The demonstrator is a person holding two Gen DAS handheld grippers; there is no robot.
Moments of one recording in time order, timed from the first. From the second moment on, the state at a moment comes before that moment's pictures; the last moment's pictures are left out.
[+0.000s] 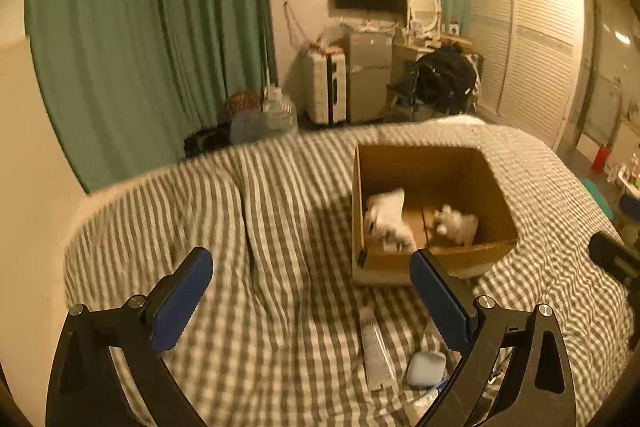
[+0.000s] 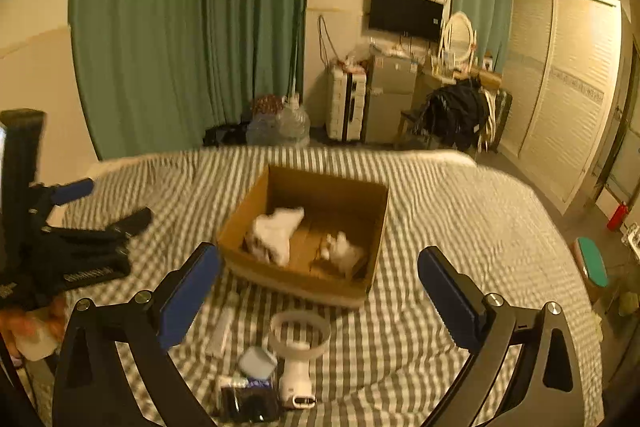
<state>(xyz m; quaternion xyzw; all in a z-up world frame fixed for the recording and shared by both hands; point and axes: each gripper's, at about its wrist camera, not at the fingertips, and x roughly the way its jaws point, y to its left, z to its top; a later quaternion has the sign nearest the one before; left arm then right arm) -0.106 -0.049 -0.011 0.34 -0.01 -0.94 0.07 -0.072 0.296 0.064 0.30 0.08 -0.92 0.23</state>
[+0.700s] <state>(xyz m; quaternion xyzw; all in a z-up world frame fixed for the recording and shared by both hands) -0.136 -0.009 -0.189 0.47 -0.07 -0.88 0.02 -0.134 0.266 -0.123 0.45 0.06 -0.86 0.24</state>
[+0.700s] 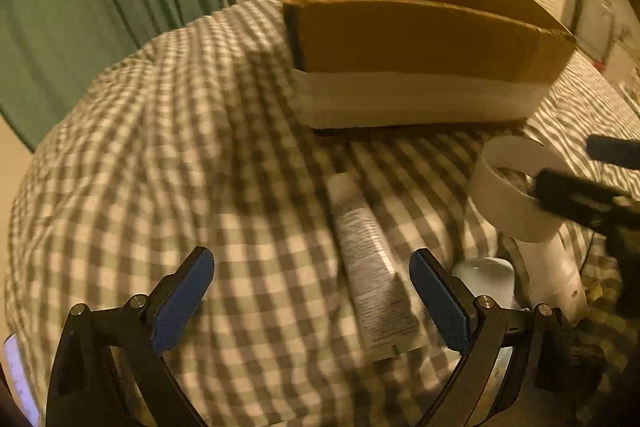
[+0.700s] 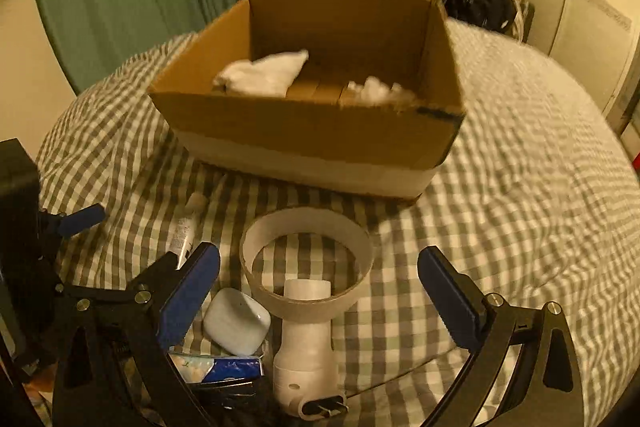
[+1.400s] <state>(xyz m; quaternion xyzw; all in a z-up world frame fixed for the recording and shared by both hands) -0.131 0.001 -0.204 0.50 -0.02 -0.86 -0.04 -0.149 0.262 -0.146 0.49 0.05 -0.84 0.23</state>
